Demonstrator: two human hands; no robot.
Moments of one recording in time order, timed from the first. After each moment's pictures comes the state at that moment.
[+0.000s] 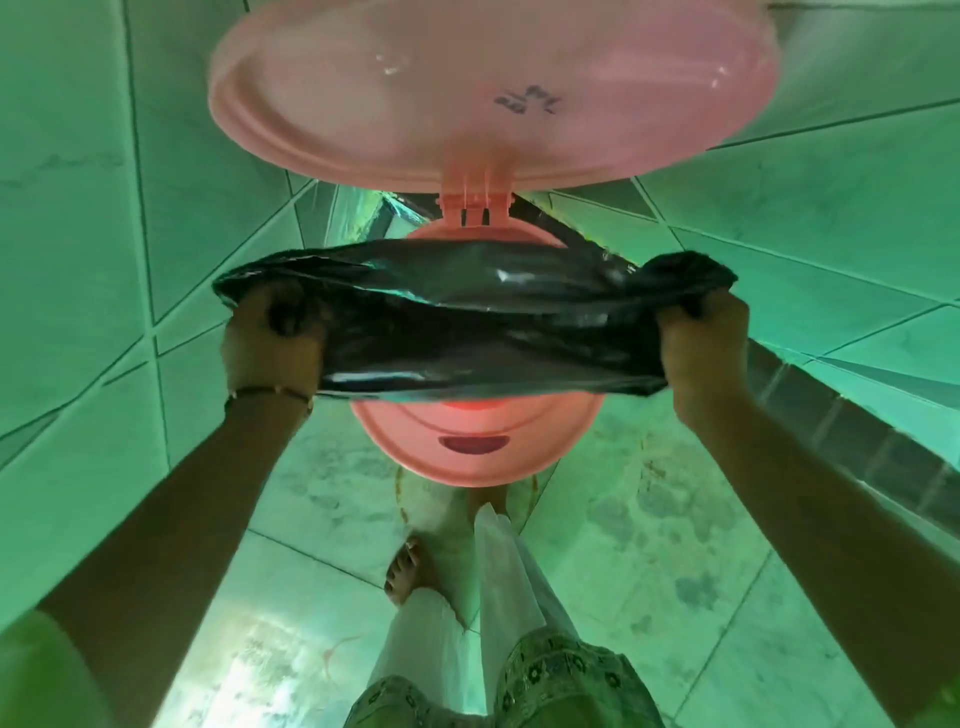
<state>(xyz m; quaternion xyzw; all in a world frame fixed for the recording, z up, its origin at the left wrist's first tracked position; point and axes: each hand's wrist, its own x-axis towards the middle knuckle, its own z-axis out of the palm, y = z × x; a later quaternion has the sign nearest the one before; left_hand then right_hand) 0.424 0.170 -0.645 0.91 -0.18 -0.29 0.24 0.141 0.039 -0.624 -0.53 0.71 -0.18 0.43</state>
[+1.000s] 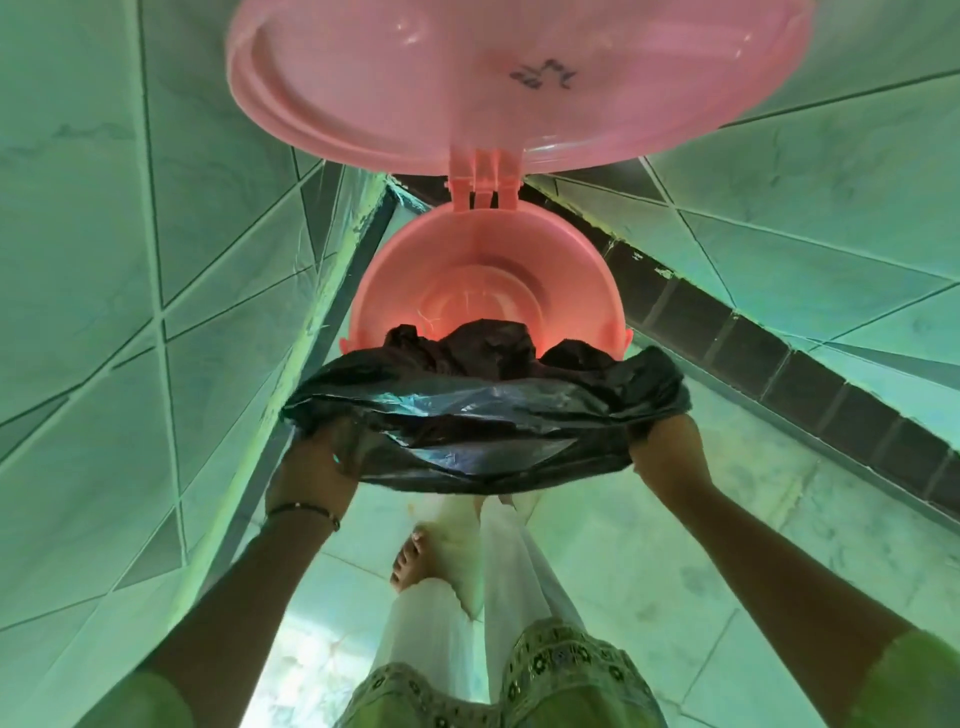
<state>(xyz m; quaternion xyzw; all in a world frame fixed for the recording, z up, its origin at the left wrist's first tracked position) 0.380 0.272 -0.667 0.87 -0.31 -0.38 -0.02 0.096 0.132 -0.673 -0.58 0.71 0.12 0.37</state>
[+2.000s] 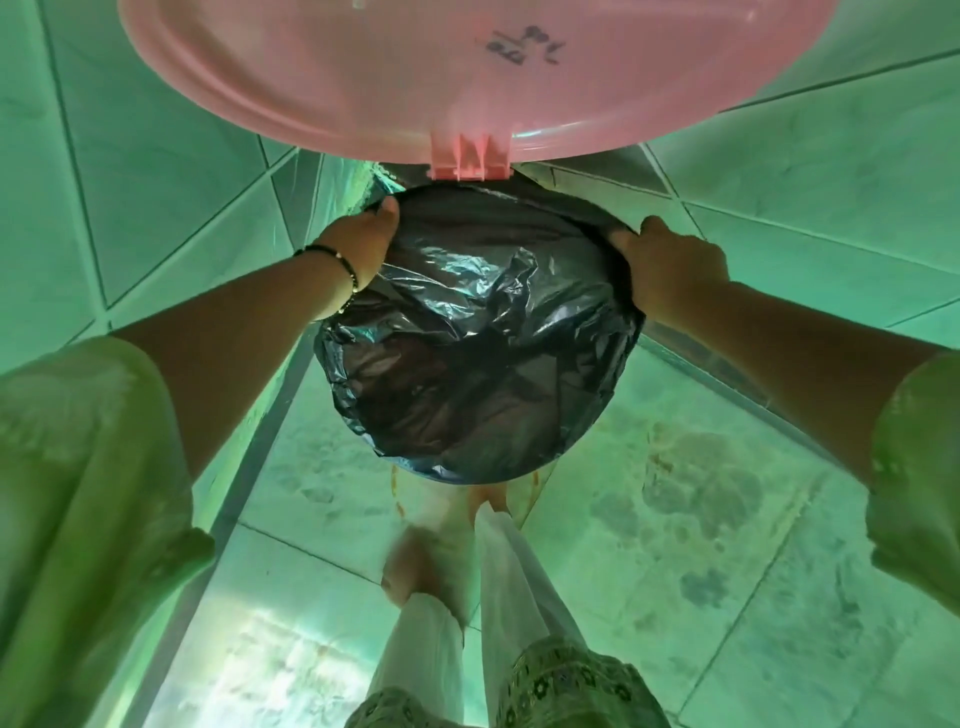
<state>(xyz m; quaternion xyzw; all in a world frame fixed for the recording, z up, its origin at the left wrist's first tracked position) 0.408 0.074 -0.679 0.83 -0.28 -0.47 0.05 0.148 -0.024 -0.689 -0.83 0.46 0.30 0.11</state>
